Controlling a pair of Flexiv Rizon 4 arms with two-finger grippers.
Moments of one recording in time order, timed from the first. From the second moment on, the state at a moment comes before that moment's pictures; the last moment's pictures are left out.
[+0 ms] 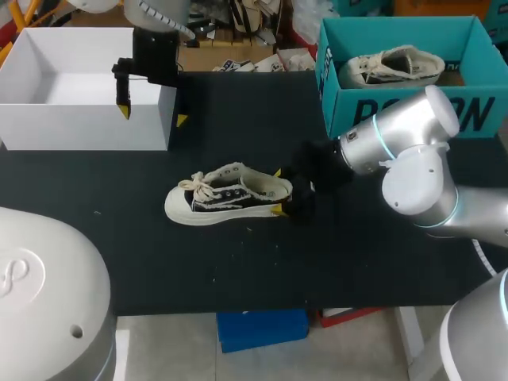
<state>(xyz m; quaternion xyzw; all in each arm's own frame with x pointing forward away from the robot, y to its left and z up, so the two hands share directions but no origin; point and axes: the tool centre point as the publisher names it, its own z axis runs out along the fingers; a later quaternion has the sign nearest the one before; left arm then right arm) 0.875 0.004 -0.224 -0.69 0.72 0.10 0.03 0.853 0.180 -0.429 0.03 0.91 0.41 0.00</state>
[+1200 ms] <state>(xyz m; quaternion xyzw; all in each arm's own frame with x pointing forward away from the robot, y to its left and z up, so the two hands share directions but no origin) 0.833 -0.119 -0.295 -0.69 0.71 0.14 0.05 0.853 0.181 -0.429 0.03 0.91 0.41 0.00</state>
